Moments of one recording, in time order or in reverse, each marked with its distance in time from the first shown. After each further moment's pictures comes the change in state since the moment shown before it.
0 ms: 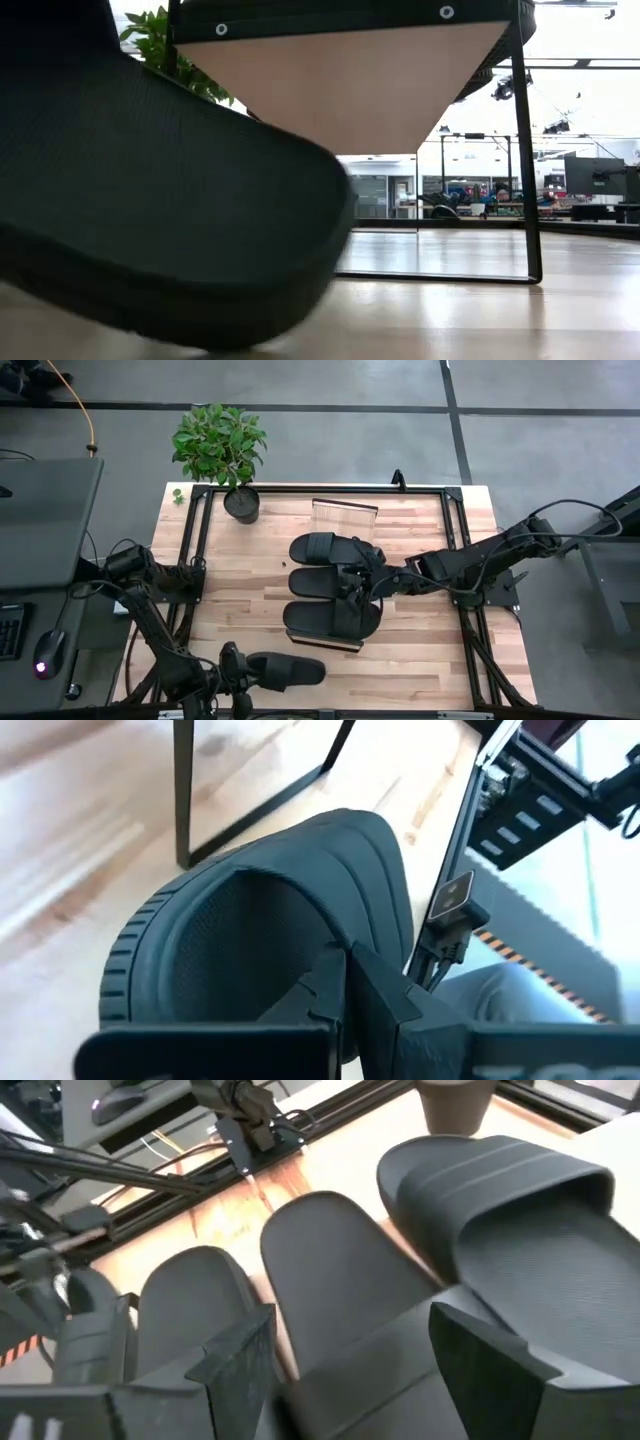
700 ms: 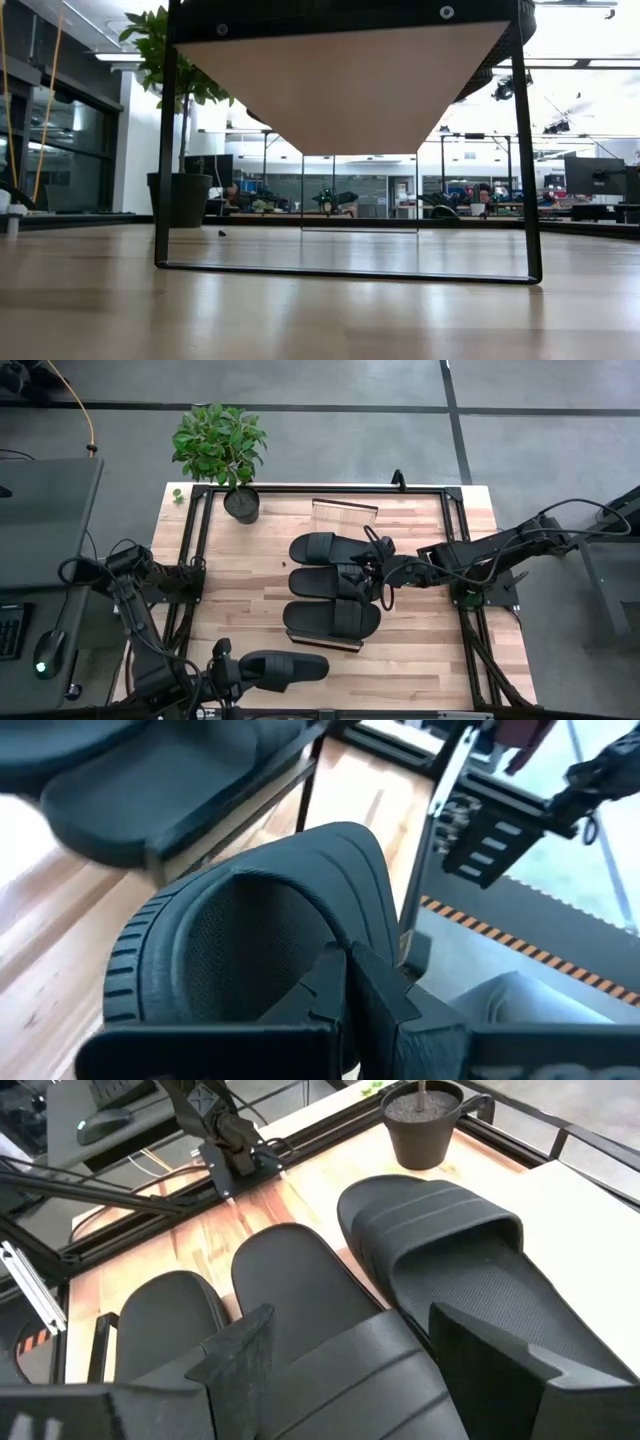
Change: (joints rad) left arm 0.000 0.000 0.409 -0.430 -0.072 0.179; right arm -0.020 -0.094 0.000 -0.074 0.043 -0.049
